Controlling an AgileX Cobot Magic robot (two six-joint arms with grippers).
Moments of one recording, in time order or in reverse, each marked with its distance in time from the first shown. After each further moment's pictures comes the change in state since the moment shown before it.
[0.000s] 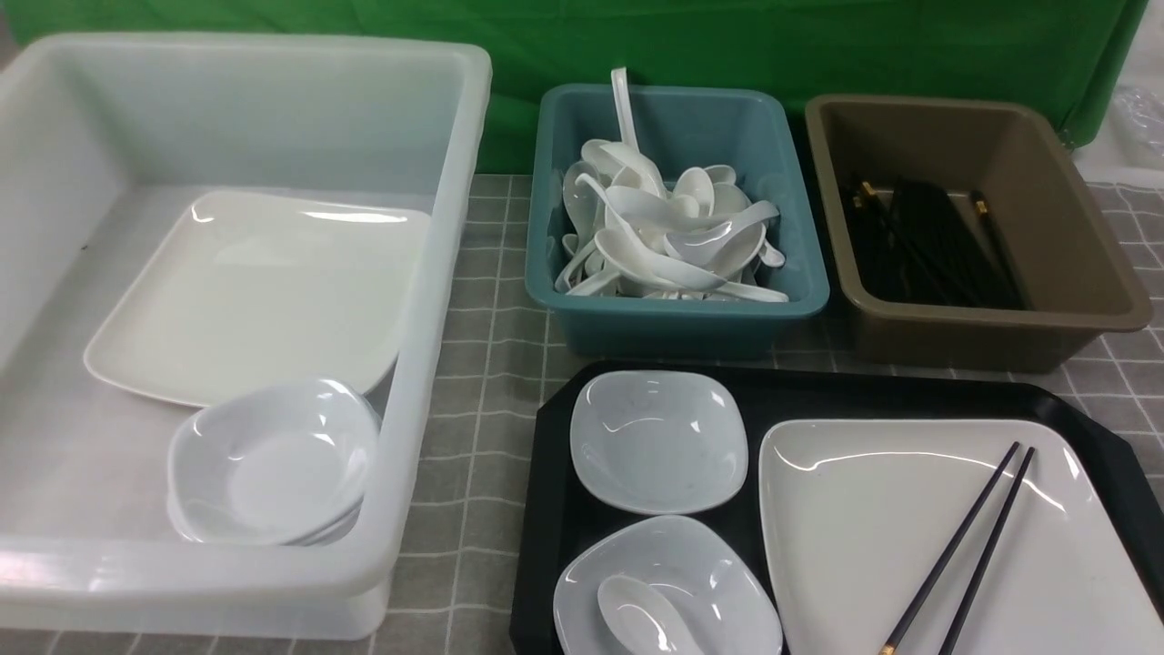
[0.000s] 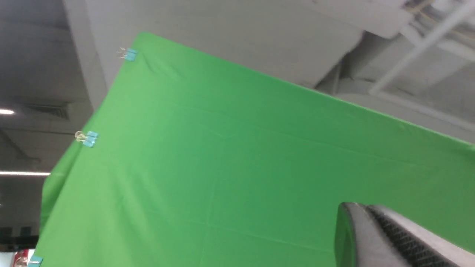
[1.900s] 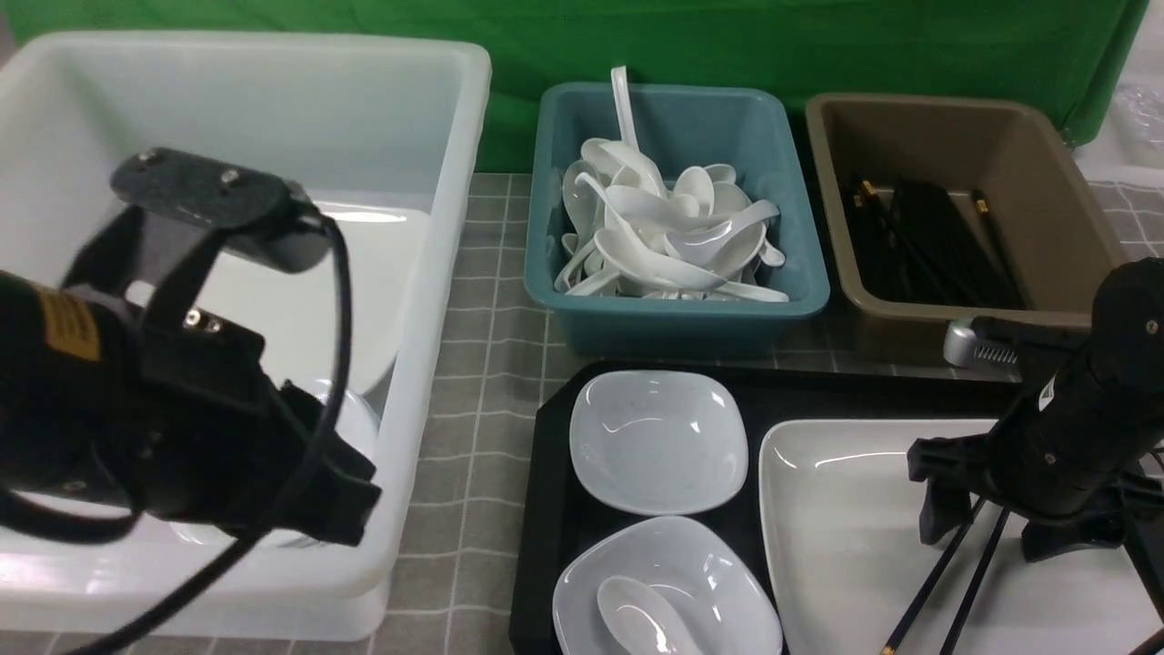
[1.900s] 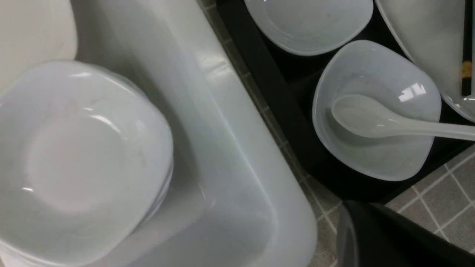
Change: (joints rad) right arm 0.280 1.711 -0.891 -0.186 0.941 -0.202; left arm -0.606 1.068 -0.957 -0.319 1.647 0.554
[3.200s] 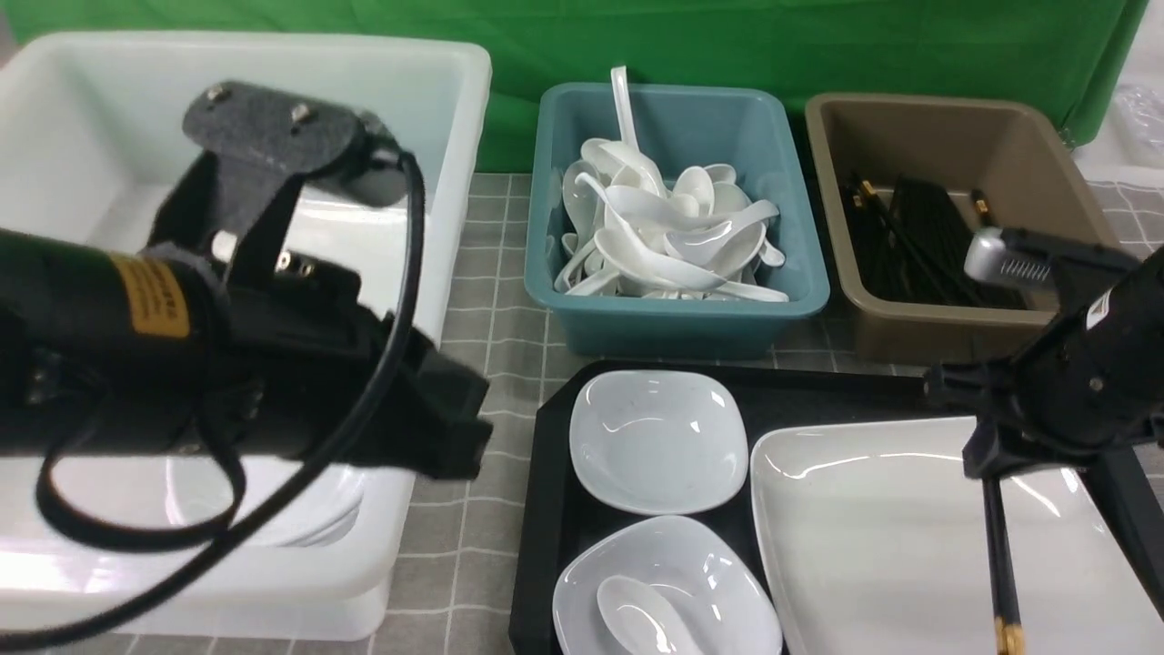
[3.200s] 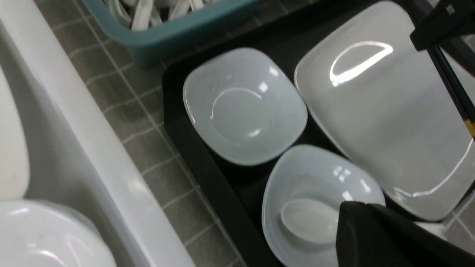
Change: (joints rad) right arm 0.001 -0.156 -0.130 0.085 0.138 -0.087; left arm -0.102 0.032 0.000 -0.013 -0.319 -0.038
